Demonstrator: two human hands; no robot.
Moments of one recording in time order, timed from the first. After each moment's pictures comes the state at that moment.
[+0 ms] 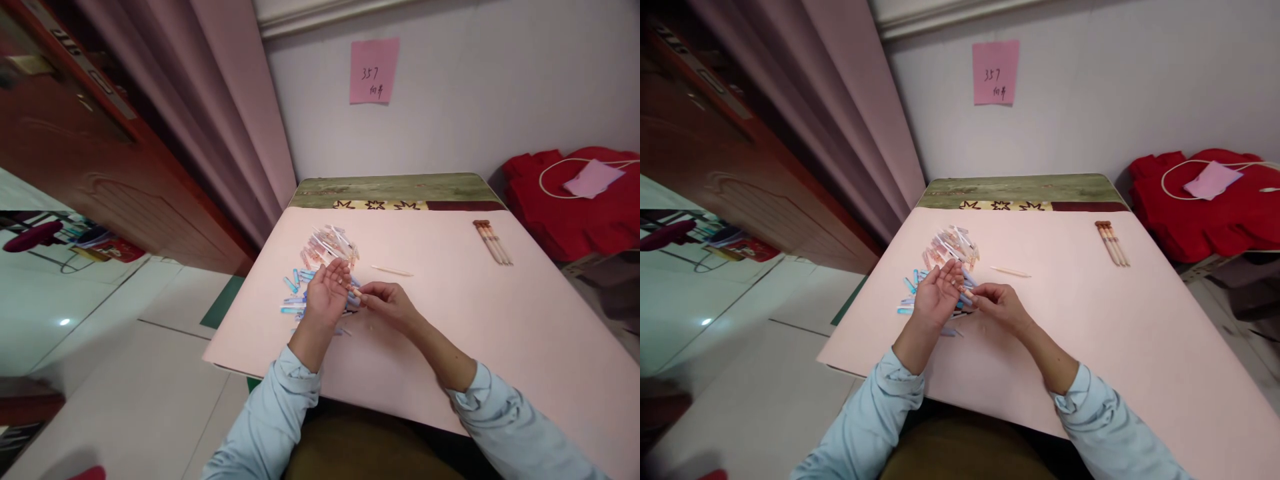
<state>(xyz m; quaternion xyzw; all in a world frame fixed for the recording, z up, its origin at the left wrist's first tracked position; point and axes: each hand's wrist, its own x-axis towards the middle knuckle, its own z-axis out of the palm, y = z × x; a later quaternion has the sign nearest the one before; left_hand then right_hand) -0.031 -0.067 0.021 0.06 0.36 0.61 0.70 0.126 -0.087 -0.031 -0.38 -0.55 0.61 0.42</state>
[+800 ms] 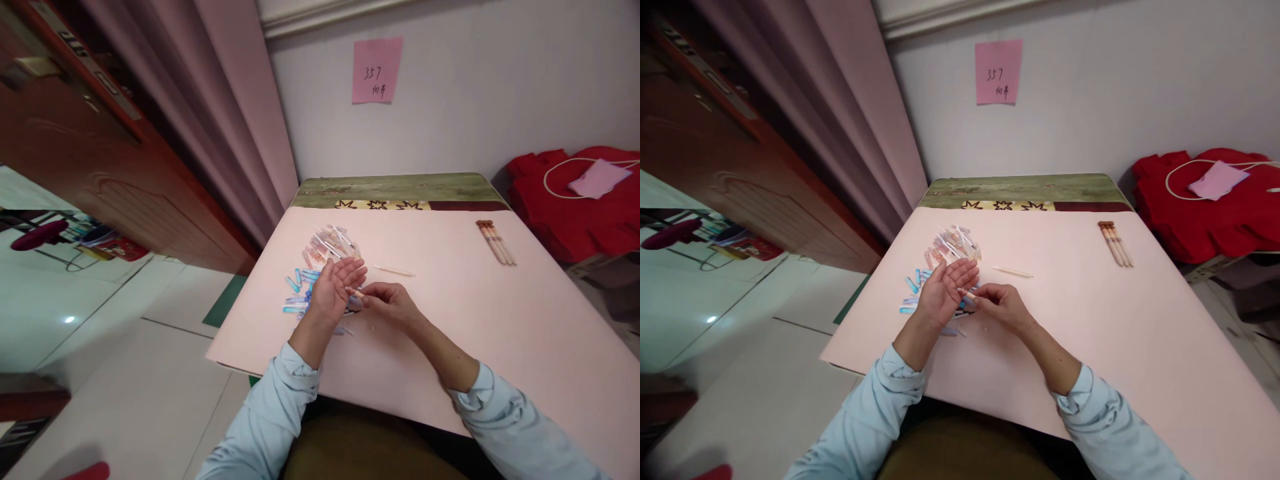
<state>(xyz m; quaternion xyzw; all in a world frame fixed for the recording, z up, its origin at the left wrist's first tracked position) -0.029 -0.069 0.025 0.17 0.39 0.54 0.72 0.127 -0.086 -0.032 -0.37 -0.58 0.59 0.42</state>
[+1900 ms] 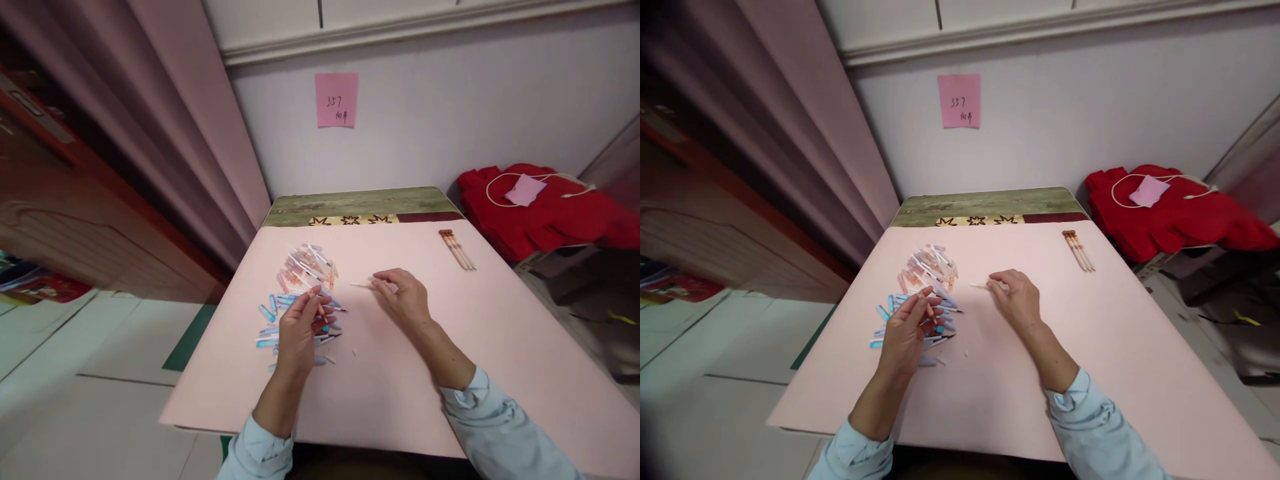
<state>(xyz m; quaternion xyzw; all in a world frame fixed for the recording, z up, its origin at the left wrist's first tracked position) -0.040 -0.092 0.026 0.29 0.49 0.57 0.60 0.180 -0.056 -0.025 -0.62 -0.62 0.16 0.44</state>
